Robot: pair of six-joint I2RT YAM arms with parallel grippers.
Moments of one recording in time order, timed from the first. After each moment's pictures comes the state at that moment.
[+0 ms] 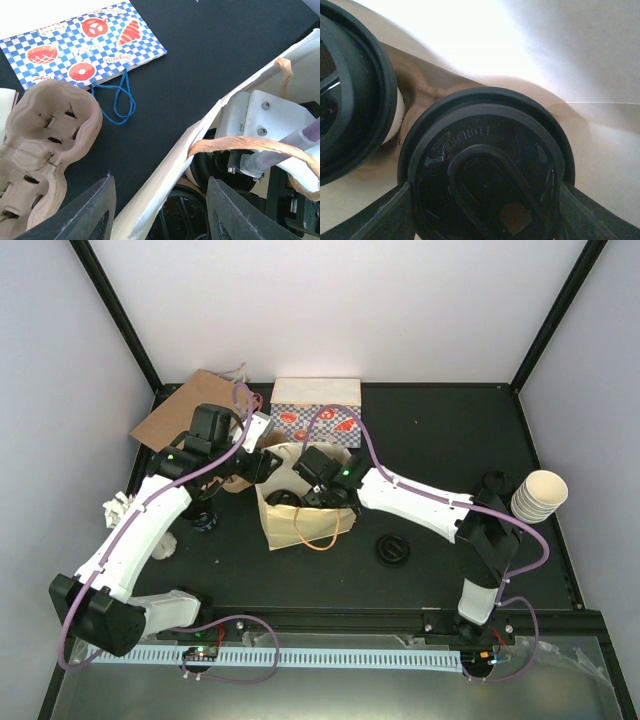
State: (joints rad) left arm -0.35 1.21 1.22 -0.77 0.32 0.05; right arm 0.97 1.81 1.46 -0.87 0.18 0.28
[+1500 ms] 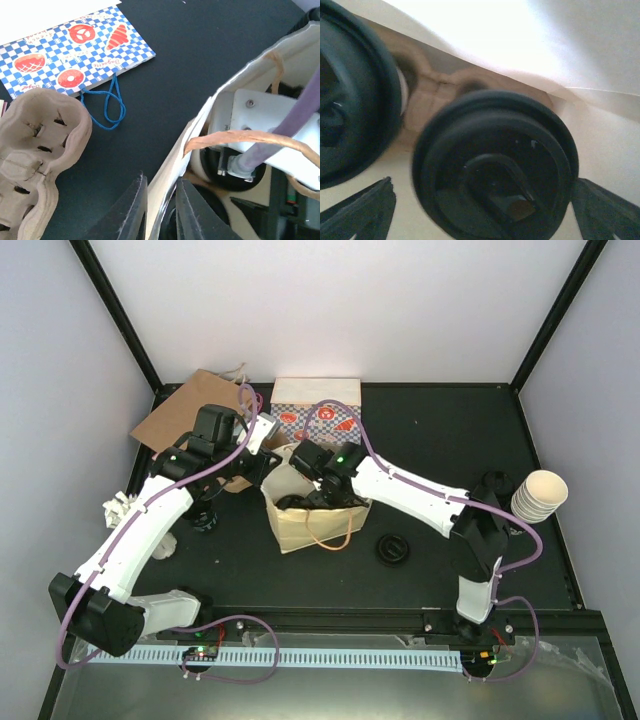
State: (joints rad) left arm -0.38 1.21 1.22 -0.76 0.33 0.06; right arm 0.95 1.85 1.62 -1.10 0.18 0.25
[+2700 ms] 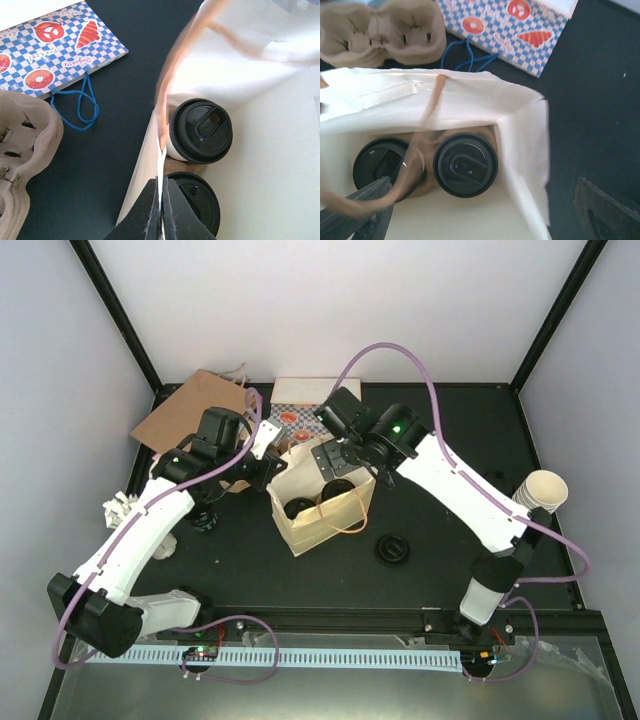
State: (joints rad) left arm -0.41 1.20 1.22 -0.78 0.39 0.07; right arm 0.91 1.74 2.04 -1.35 0.31 0.35
